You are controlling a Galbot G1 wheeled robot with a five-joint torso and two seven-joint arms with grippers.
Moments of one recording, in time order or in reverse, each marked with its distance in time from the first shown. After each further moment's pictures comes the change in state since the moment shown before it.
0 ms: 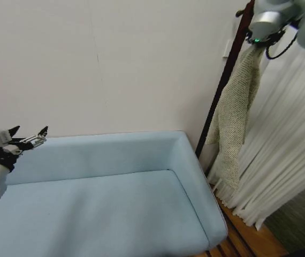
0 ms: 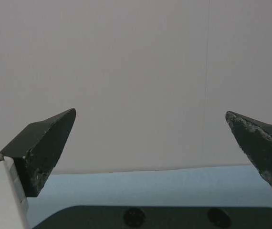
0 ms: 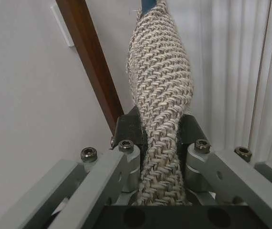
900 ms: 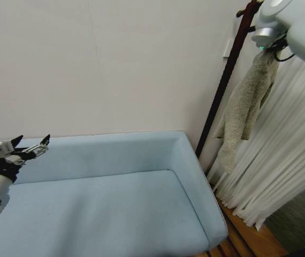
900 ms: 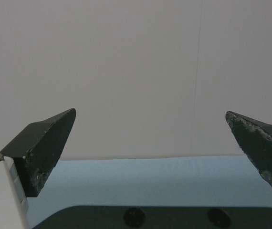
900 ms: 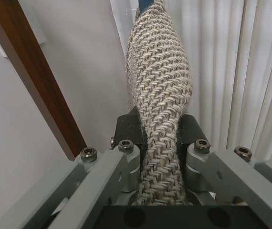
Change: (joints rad) left arm 0.046 -0.075 0.008 -0.041 0.014 -0.009 0.029; right arm -0.113 0.029 0.022 -0.239 -0.181 -0.059 -0.115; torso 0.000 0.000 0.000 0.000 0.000
